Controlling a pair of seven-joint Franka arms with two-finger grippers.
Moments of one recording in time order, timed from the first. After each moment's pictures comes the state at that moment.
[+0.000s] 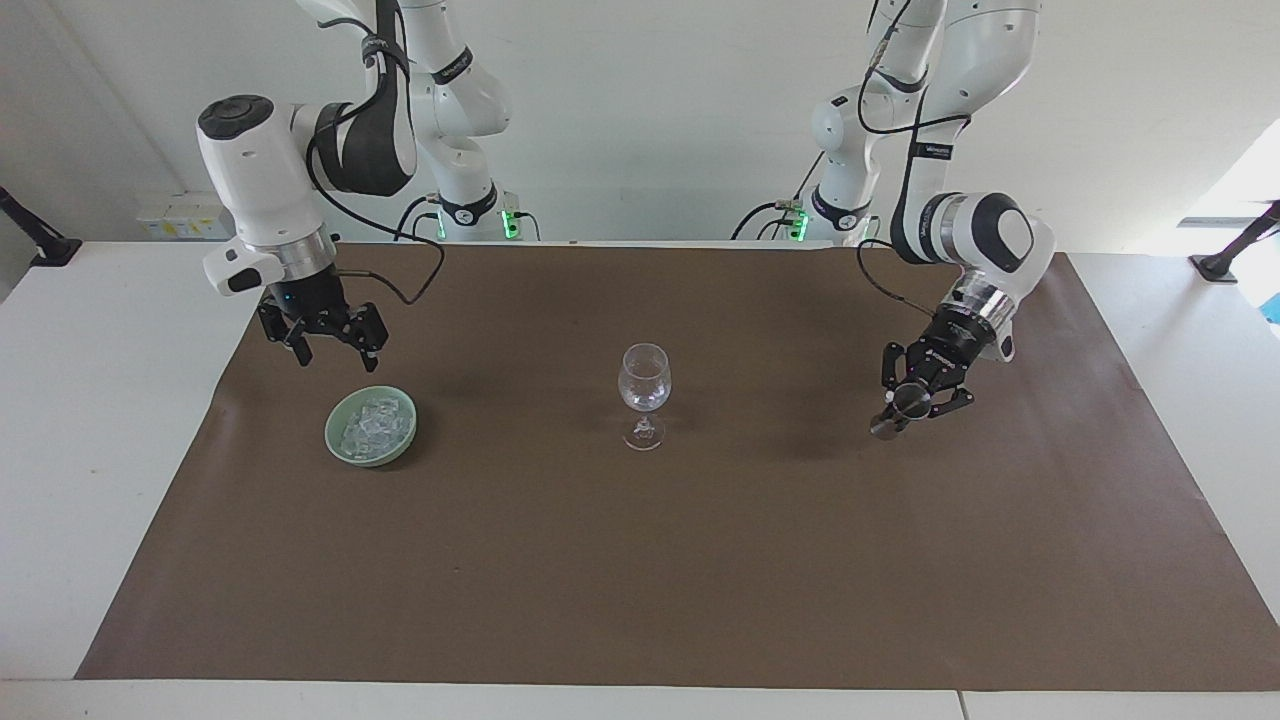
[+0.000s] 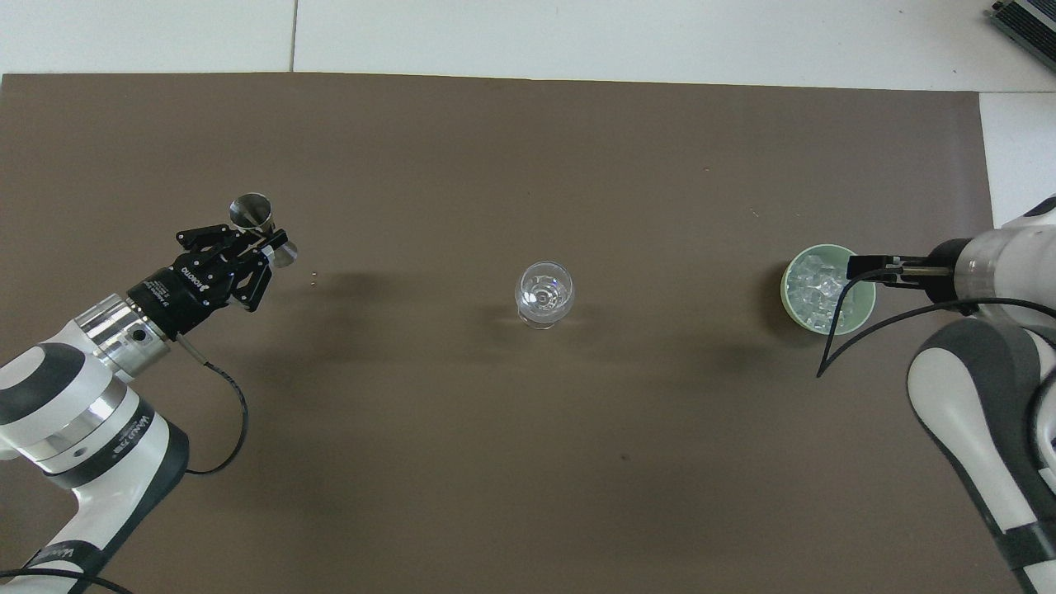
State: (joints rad) left arm 0.46 0.04 -0.44 -2.33 -1.89 2.31 -0.88; right arm -0.05 -0.05 -0.03 -2.11 -0.01 2.27 0.05
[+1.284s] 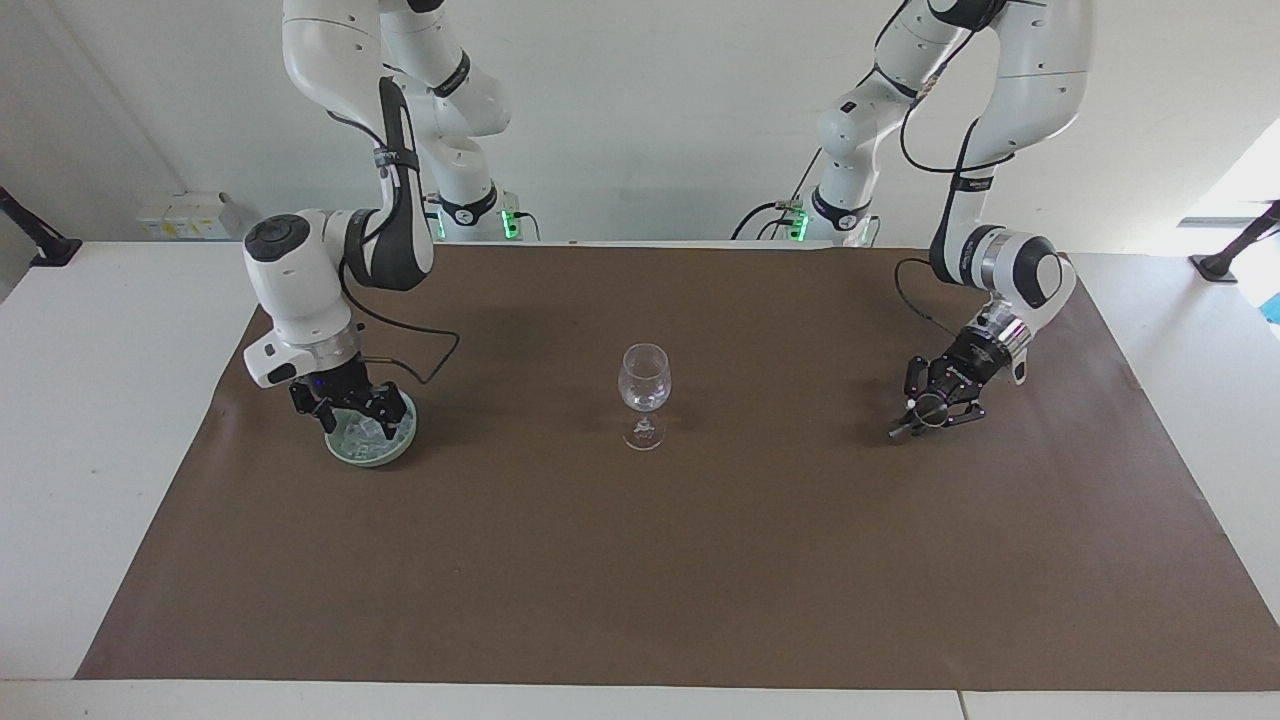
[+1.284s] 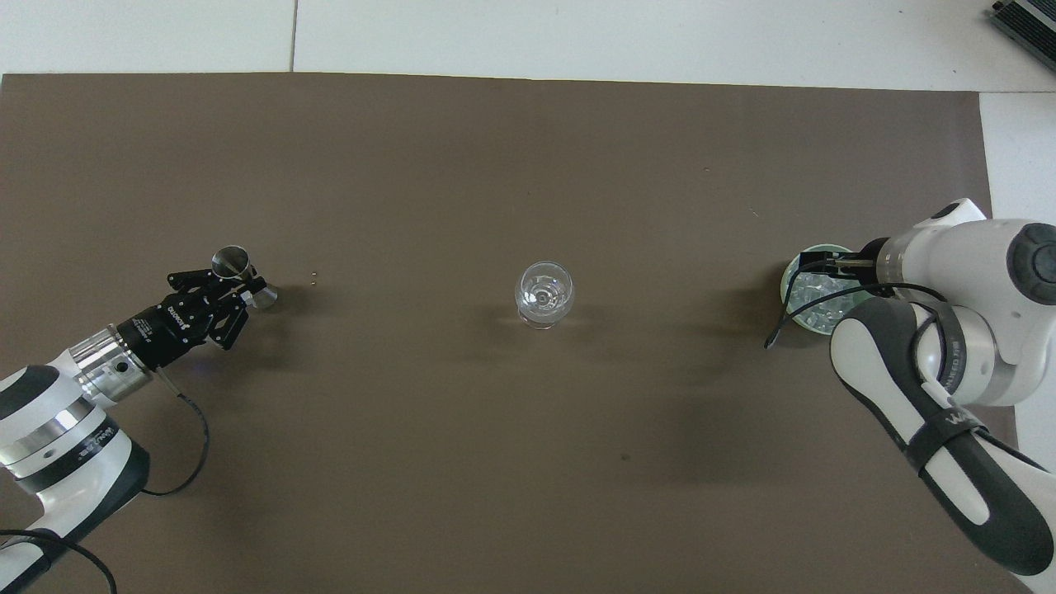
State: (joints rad) left arm 0.64 0.22 -0.44 -2.37 -1.73 2.15 -0.72; right arm -0.05 0.18 -0.03 -2.13 -0.01 2.50 0.05
